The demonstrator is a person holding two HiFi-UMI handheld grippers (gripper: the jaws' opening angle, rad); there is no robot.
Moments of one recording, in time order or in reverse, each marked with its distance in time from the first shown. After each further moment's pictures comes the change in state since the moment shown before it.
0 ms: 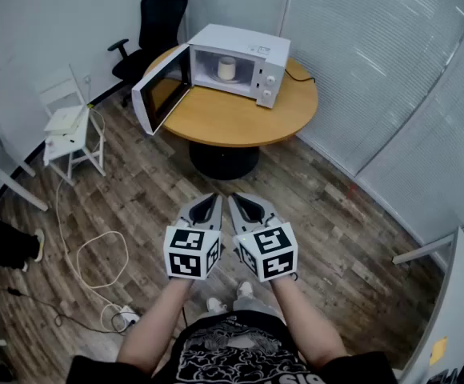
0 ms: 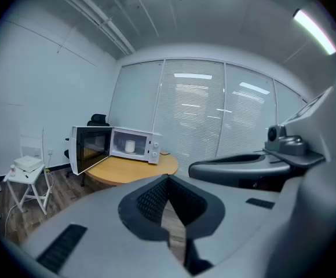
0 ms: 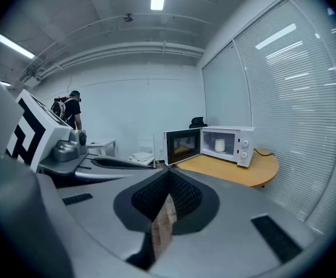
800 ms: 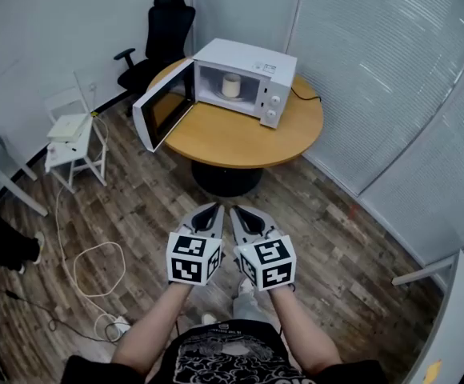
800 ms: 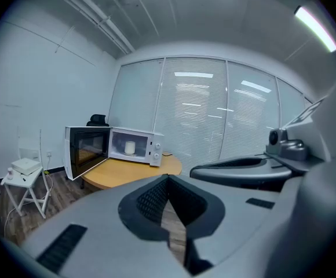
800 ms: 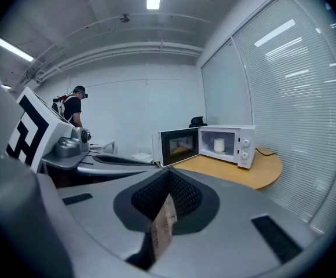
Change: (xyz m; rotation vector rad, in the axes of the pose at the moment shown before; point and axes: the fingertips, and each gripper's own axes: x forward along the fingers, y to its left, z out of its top) left arm 0.050 0.014 0.008 0.003 0.007 0.015; right arm 0.033 -0.038 -0.004 0.019 0.002 0.020
